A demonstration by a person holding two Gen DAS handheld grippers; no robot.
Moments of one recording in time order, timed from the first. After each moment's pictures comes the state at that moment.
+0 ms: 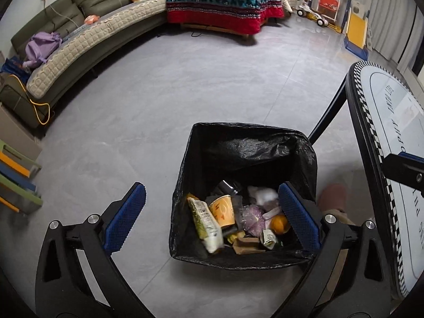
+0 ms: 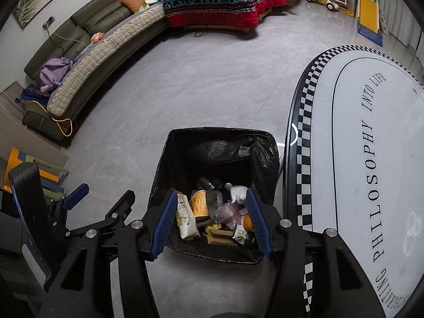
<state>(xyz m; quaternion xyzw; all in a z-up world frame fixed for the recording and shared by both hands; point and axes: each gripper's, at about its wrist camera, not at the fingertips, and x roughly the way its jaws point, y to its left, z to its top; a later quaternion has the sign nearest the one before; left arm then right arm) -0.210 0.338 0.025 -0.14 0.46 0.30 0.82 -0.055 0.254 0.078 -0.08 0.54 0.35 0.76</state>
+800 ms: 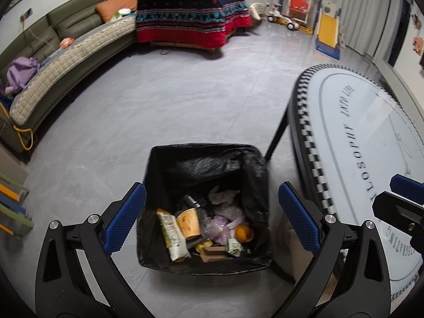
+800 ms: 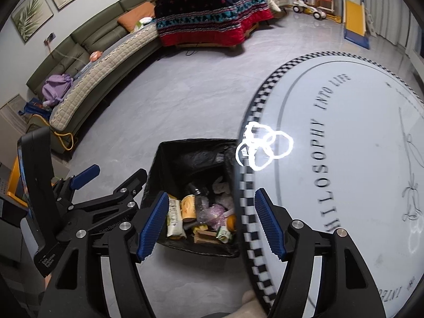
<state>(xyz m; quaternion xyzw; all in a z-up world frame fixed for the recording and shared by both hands) -0.153 0.262 0.074 -0.11 0.44 0.24 0.86 -0.046 0.153 0.116 -0.05 0.50 0.33 0.80</state>
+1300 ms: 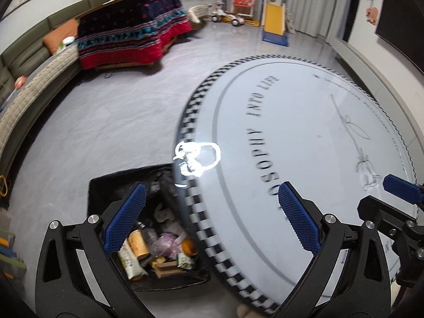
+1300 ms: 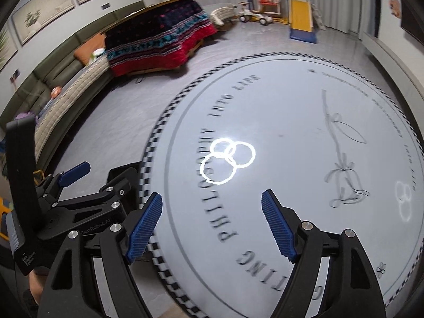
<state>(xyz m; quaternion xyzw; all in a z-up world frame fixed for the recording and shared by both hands) -0.059 0.132 0.092 -0.06 0.44 0.12 0.89 0.000 0.011 0.118 0.00 0.48 0.21 0.85</state>
